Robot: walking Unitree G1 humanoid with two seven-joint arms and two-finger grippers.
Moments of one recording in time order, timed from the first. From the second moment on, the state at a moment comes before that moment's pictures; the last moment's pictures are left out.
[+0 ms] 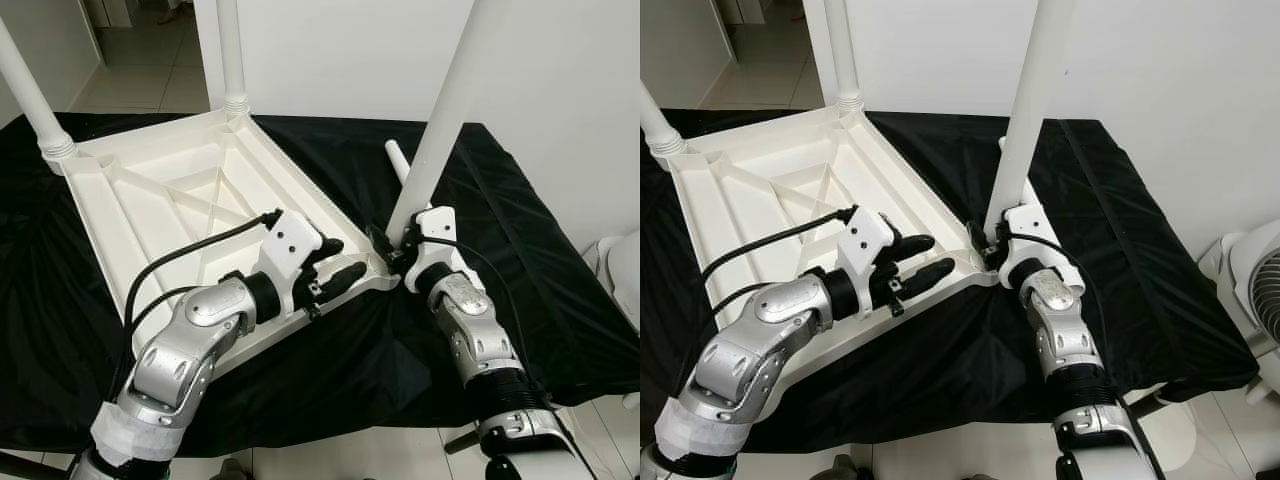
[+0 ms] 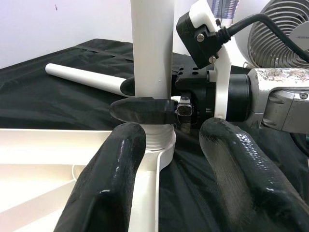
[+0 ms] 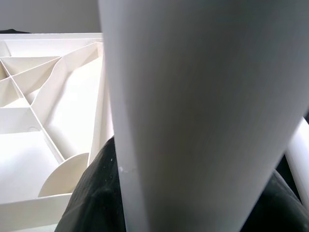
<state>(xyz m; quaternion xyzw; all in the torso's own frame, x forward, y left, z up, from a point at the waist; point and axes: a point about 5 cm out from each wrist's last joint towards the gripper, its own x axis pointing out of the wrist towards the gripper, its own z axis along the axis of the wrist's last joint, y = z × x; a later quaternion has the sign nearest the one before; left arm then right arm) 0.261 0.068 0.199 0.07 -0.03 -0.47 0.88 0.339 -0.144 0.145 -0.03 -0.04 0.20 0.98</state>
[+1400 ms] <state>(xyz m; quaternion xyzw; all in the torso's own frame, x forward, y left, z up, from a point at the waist) 0.258 0.059 0.200 0.06 -0.04 -0.48 0.87 0.340 -0.111 0.152 0.03 -0.07 -0.12 0.99</state>
